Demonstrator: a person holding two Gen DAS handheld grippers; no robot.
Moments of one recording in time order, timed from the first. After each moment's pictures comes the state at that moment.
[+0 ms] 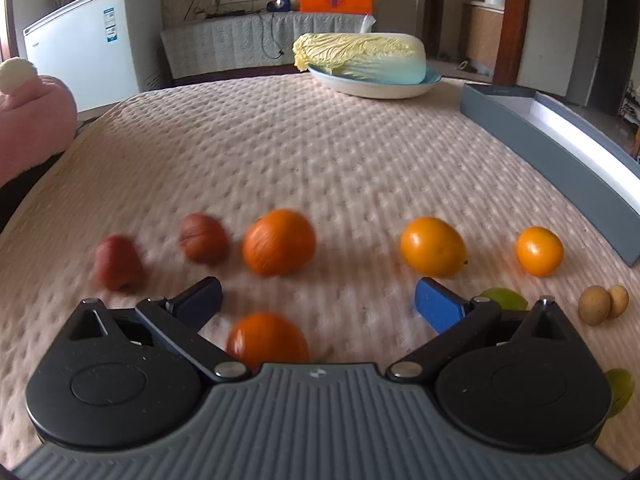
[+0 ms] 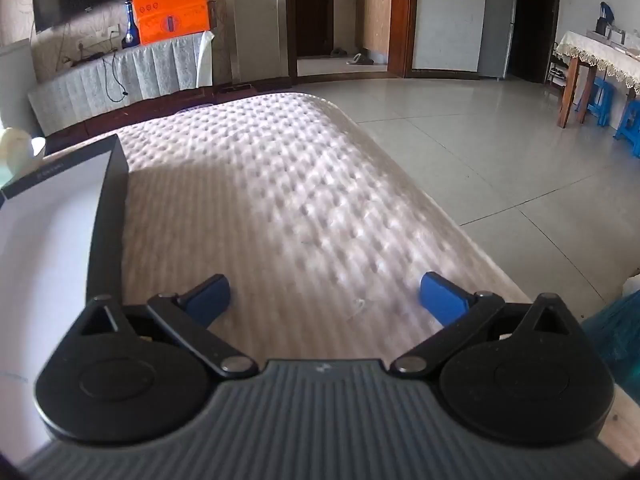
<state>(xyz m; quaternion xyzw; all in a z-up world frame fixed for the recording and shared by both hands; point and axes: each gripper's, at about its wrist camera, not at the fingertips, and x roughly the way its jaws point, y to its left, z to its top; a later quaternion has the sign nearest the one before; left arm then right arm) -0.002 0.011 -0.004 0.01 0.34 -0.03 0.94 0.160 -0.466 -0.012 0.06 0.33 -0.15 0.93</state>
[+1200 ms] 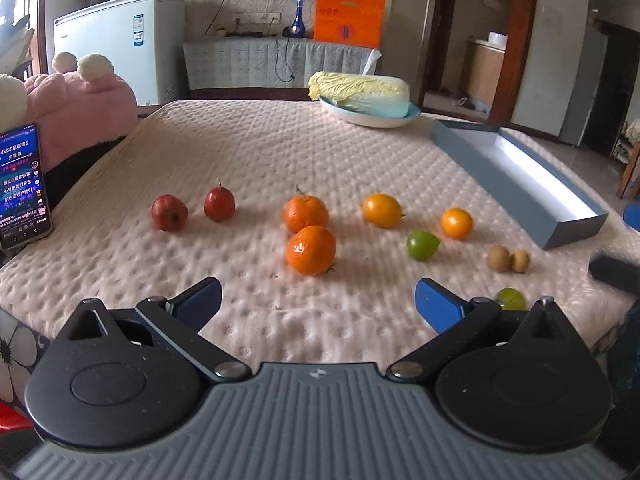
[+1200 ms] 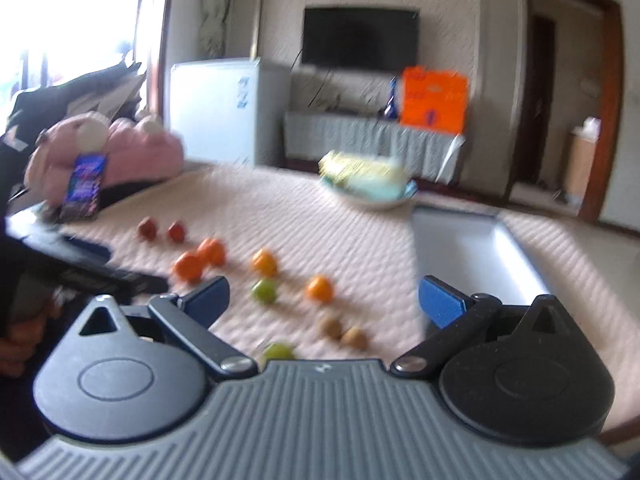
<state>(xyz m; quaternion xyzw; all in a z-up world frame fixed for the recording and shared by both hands) -0.130 0.020 0.043 -0.03 0.31 -0.02 0.95 -0.104 -0.210 0.062 -0.06 0.20 0.18 0.96</state>
